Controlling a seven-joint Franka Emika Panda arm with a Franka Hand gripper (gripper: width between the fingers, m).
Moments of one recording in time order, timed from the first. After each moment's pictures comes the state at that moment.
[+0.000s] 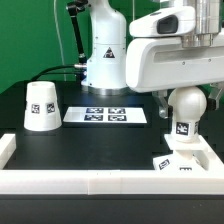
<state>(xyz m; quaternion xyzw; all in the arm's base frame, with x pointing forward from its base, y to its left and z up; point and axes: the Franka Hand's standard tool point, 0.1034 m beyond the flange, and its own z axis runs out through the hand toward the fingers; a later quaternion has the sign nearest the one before) 0.618 0.106 0.112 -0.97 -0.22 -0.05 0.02</state>
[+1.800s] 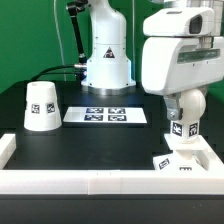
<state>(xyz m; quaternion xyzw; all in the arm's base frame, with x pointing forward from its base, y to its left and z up) 0.616 0.102 0.108 -0.95 -0.31 -0.04 -0.01</state>
